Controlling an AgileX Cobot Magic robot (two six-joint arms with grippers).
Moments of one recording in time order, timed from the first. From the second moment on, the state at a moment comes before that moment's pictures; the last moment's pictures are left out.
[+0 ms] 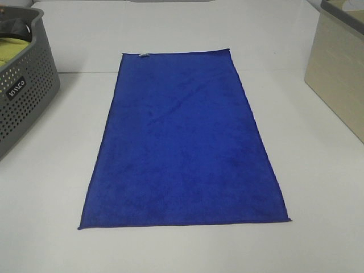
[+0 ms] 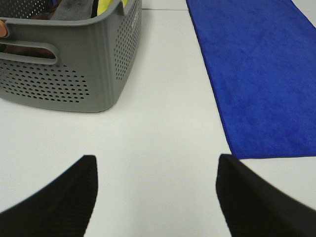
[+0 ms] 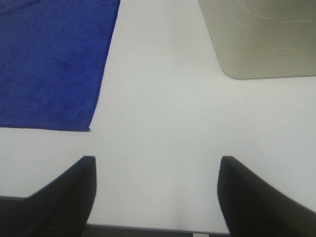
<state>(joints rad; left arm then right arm) -0.01 -0.01 -0.52 -0.06 1.08 -0.02 -0.04 0.00 -0.46 0.06 1.11 -0.05</state>
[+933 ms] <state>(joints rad) -0.01 0.06 -0.54 -0.09 0.95 -0.02 -0.04 0.02 -0.47 0.08 0.99 -0.05</state>
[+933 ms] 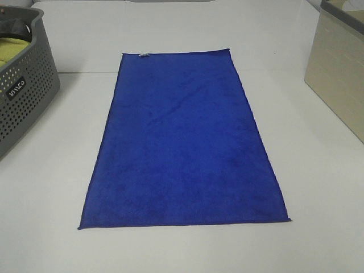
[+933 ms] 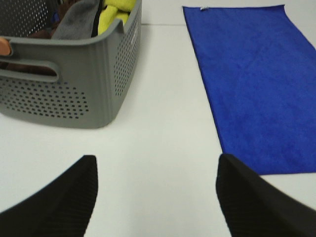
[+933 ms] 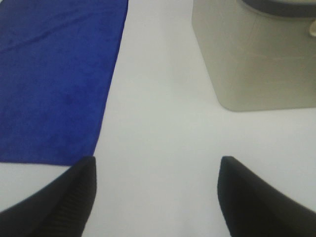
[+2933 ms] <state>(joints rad) -0.01 1.83 -0.58 -1.51 0.64 1.09 -0.17 1.85 -0.85 0.77 0.86 -0.63</state>
